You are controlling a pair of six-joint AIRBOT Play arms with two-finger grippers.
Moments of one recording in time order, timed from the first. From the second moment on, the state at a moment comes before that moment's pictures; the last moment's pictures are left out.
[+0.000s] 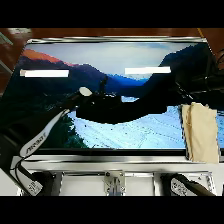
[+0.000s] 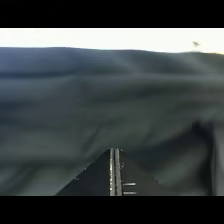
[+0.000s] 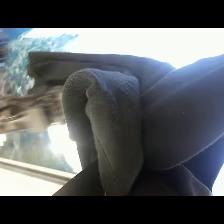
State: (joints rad) left arm -0.55 -1.86 1.44 0.36 -0.77 -1.25; right arm -0.21 -1.22 1.40 -0.93 1.47 1.60
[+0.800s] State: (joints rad) left arm -0.36 -1.82 1.66 0.52 -0.92 -1.38; right arm 0.00 -1.24 1.40 -0.98 1.37 1.62
